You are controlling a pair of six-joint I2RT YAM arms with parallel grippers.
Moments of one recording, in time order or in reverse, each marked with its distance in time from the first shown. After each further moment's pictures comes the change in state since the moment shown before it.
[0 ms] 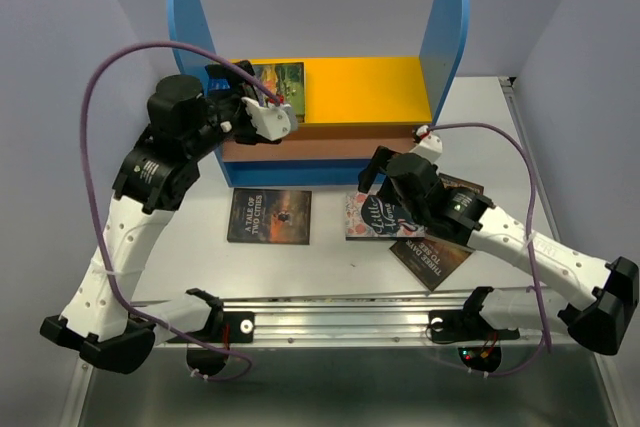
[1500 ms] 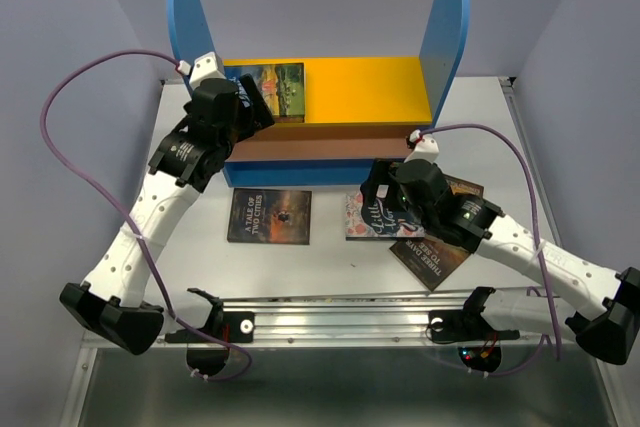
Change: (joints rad) left arm 0.013 0.095 -0.093 -0.042 -0.528 -1.781; right arm 0.000 -0.061 -0.051 0.022 -0.106 -0.226
